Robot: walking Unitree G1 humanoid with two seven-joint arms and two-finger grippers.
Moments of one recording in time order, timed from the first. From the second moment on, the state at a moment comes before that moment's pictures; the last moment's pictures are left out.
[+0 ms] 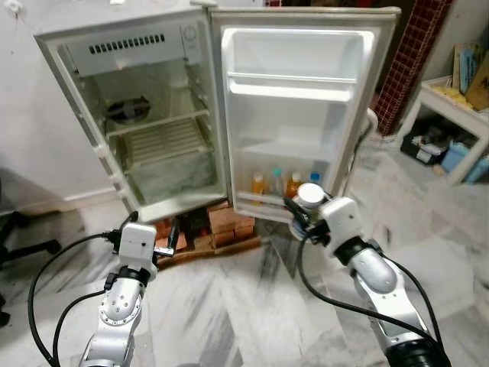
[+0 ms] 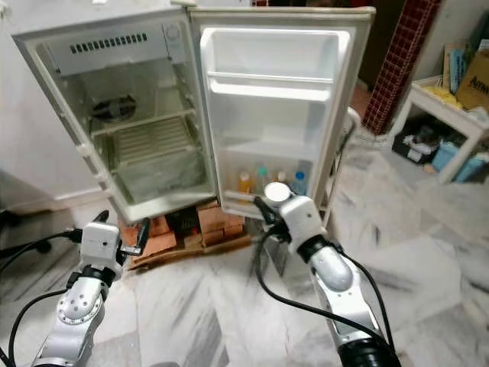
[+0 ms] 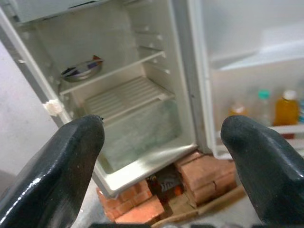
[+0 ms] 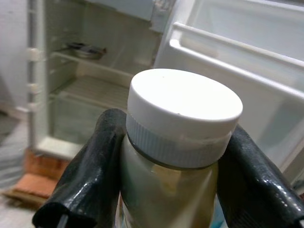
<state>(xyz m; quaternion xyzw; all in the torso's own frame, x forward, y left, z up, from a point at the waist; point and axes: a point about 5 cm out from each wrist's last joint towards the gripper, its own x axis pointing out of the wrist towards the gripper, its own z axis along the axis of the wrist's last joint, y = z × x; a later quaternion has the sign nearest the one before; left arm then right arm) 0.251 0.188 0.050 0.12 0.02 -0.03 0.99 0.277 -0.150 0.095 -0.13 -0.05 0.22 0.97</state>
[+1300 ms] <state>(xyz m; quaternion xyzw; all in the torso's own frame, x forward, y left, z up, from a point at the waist) 0.248 0.192 0.047 0.13 0.02 -0.03 0.99 0.281 -0.105 0.106 -0.06 -0.06 0.36 0.93</state>
